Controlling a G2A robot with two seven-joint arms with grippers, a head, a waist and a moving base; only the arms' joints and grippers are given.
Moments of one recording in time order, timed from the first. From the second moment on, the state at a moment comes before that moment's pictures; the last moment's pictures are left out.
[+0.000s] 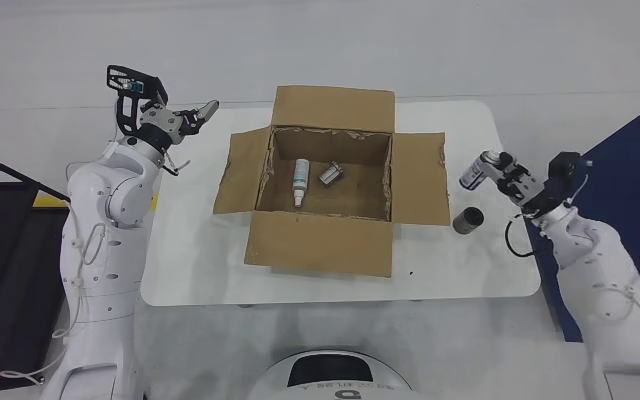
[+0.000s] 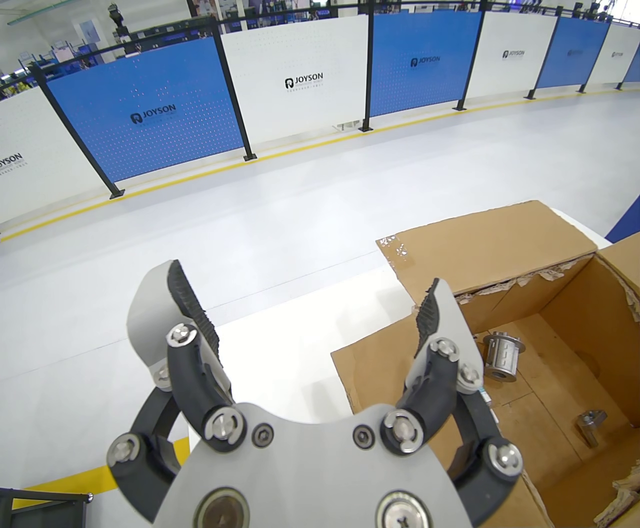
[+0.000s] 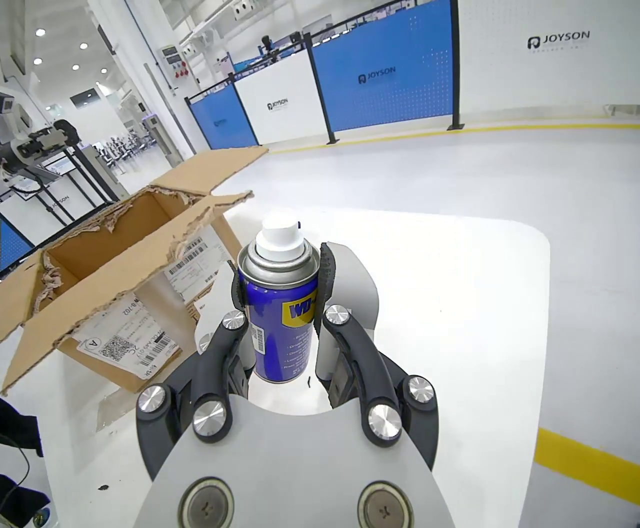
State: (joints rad) left arm 1.17 -1.22 -1.61 -1.59 1.18 -0.39 -0.33; right arm -1.19 -0.92 1.49 -0.89 -0.89 -1.01 -0.22
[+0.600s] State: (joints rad) left arm 1.17 -1.22 -1.61 -1.59 1.18 -0.39 -0.33; right arm -1.04 -0.89 1.23 -0.68 -0.99 -1.01 -0.32
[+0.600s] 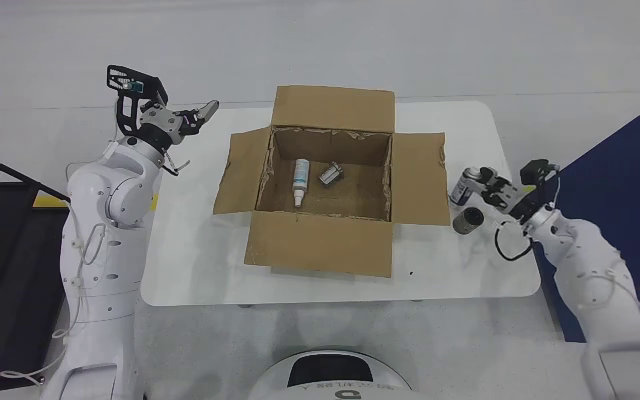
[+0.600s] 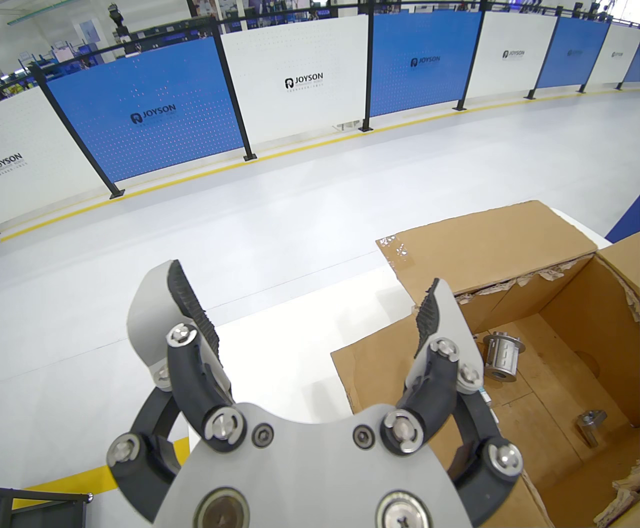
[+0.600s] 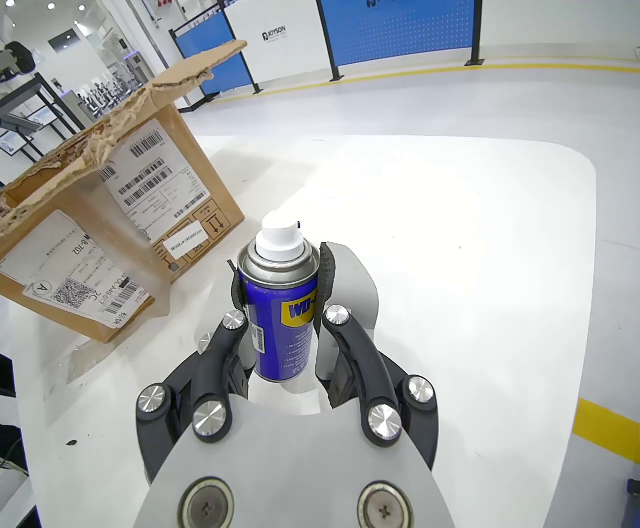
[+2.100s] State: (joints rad) left arm 1.17 -1.22 -1.61 -1.59 1.18 -0.39 -0.33; right arm -0.91 -0.91 1.04 -0.46 -1.02 -1.01 -0.54
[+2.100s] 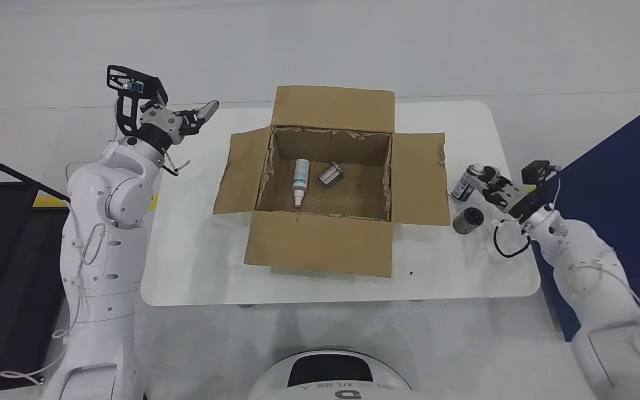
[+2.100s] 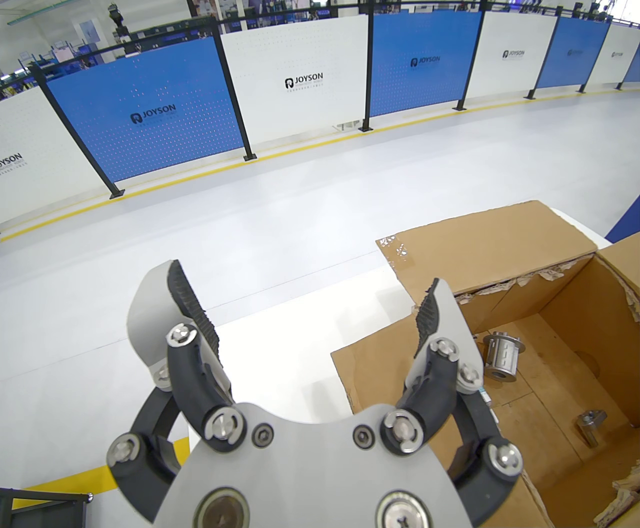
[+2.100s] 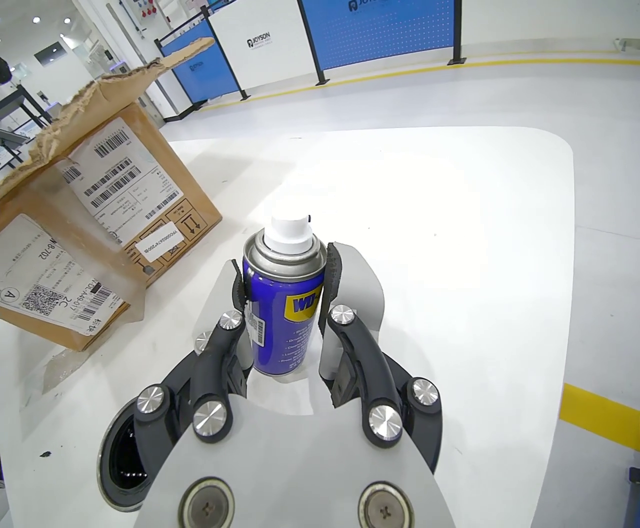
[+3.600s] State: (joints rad) left arm 1.17 -1.22 -1.61 -1.59 1.18 -0.39 -0.33; right arm -0.97 -0.69 0.95 -1.29 -0.65 -1.01 -0.35
